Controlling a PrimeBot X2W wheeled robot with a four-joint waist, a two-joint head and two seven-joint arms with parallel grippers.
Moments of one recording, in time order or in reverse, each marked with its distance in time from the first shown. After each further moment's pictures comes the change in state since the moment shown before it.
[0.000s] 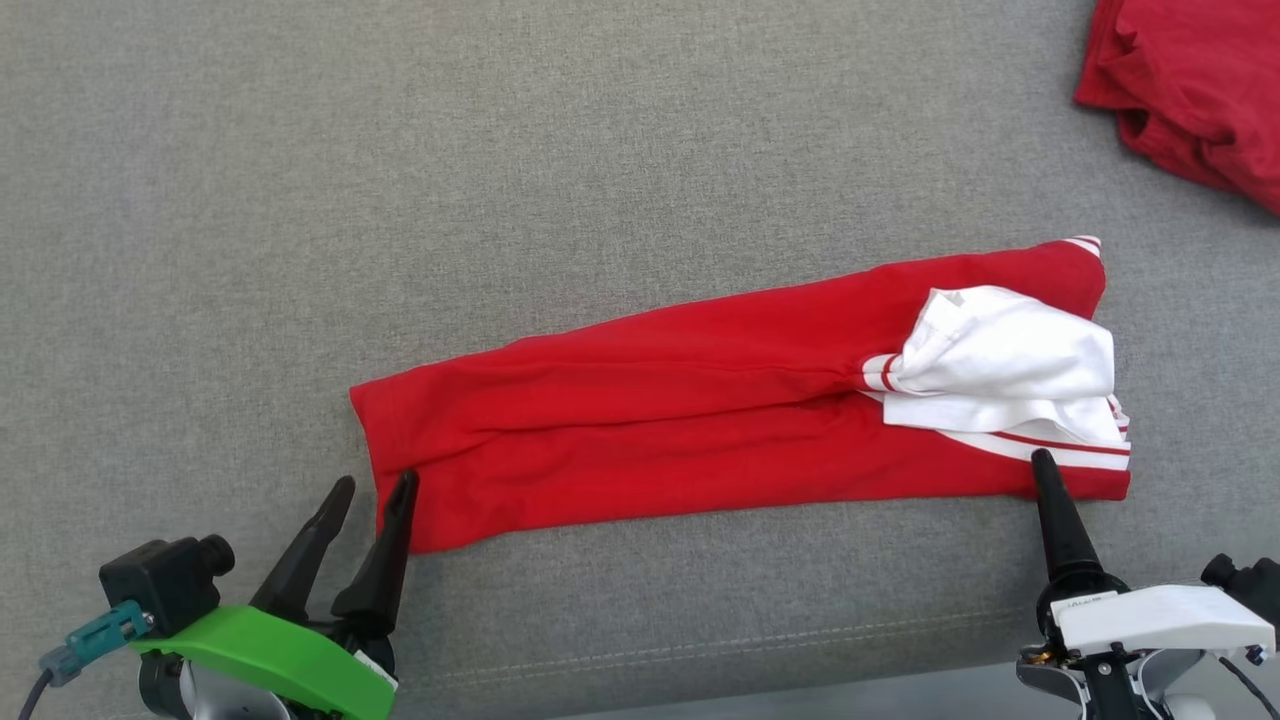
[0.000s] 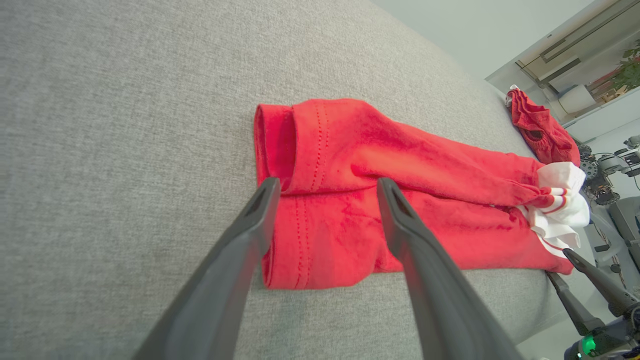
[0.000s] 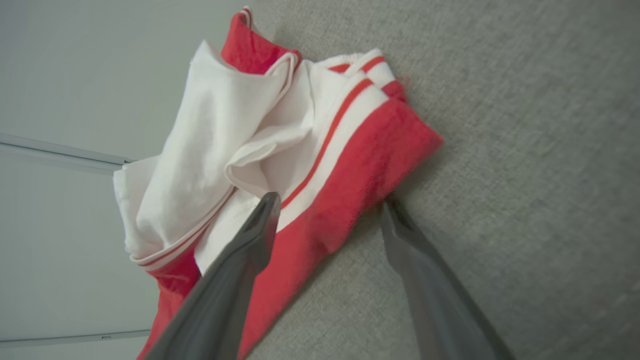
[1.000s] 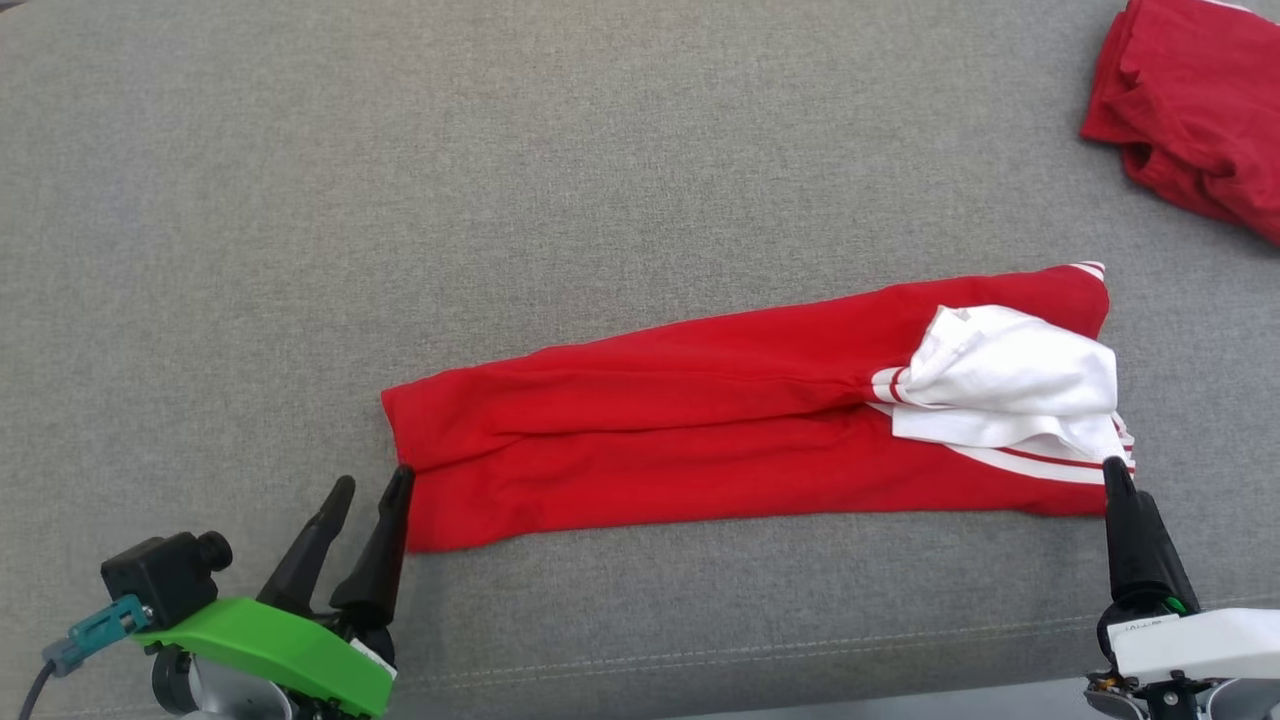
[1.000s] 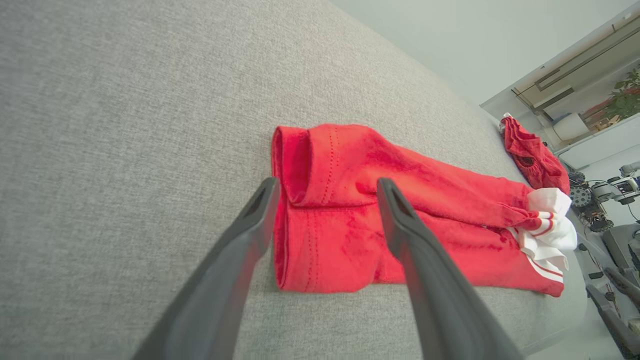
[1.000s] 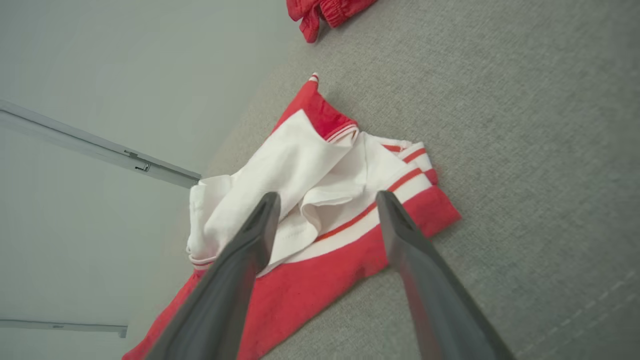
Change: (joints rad) left arm -0.034 -0.012 -0.004 0.074 -0.065 -0.035 -0.027; right arm 0.133 -0.026 -0.061 -0.281 -0.151 -0.158 0.040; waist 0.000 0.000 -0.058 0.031
